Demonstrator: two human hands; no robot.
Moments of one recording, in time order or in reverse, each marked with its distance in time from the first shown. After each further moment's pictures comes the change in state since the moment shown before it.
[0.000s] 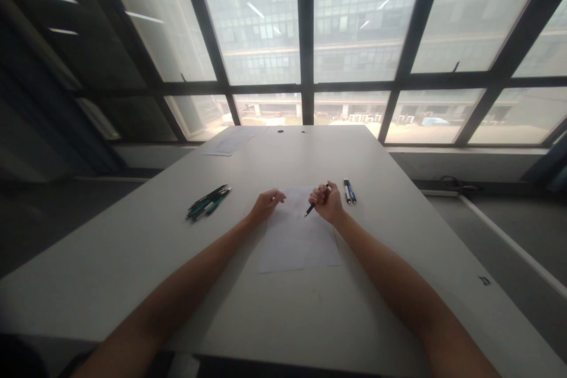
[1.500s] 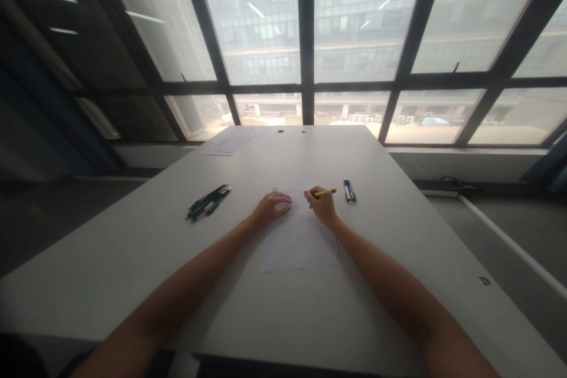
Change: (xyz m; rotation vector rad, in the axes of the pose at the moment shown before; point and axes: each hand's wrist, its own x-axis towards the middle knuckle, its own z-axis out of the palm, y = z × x) left_hand -0.004 0.010 0.000 0.195 -0.152 0.232; right_hand 0.003 0.029 0.001 -0.921 0.159 -0.436
